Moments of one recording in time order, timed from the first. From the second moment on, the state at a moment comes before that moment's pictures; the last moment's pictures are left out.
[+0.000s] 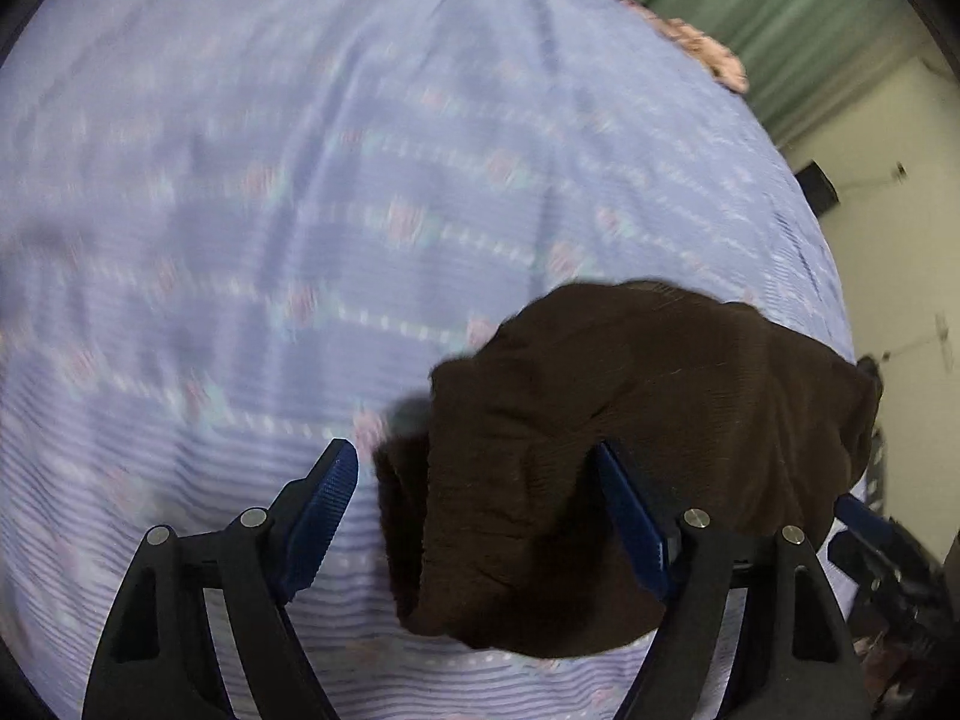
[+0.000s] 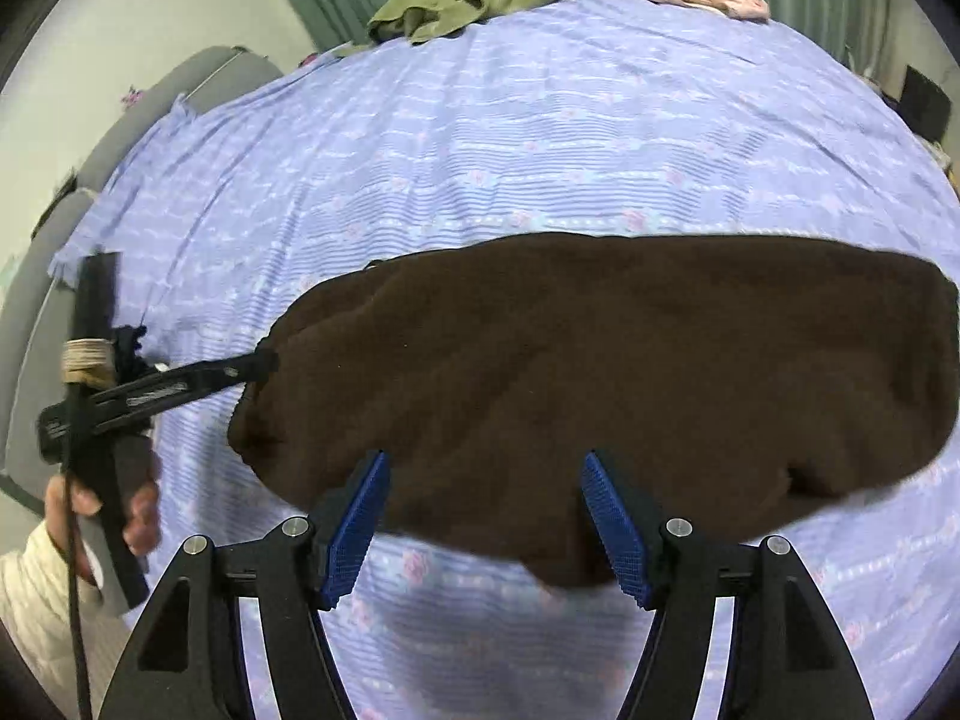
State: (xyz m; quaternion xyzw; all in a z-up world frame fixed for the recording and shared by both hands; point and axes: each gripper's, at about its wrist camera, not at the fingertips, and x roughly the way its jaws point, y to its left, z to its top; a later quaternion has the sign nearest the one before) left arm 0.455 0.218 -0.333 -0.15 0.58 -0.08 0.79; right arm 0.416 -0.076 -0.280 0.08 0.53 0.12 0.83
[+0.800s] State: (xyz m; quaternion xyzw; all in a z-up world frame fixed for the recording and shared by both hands) left arm 0.393 0.160 -0.234 0.03 0.48 -0.03 0.88; right arm 0.368 -0.098 -0.245 0.02 0.46 0.09 0.89
